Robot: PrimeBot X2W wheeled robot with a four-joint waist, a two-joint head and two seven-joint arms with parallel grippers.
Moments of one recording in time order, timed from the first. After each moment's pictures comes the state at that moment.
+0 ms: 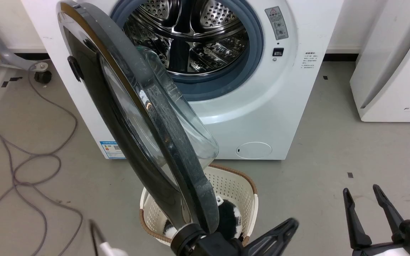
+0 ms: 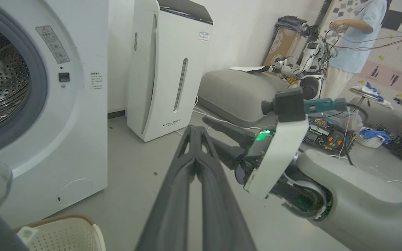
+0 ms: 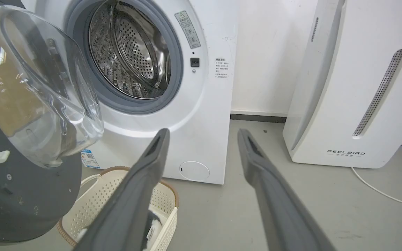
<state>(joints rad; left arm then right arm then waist) 0.01 0.09 -0.70 -0.39 -0.34 -0.10 0.15 0.16 -0.05 -0.09 -0.14 0.08 0.13 -0.11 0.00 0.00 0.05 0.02</state>
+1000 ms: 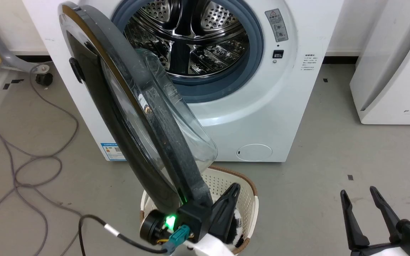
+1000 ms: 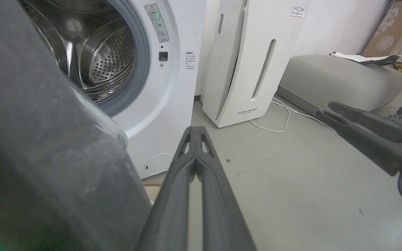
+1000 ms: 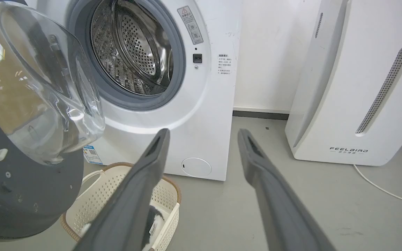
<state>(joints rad) -0.10 0.07 -0.58 -0.06 -0.24 0.11 0.04 0.16 -0.05 -0.08 -0.14 0.08 0.13 -0.08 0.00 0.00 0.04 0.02</state>
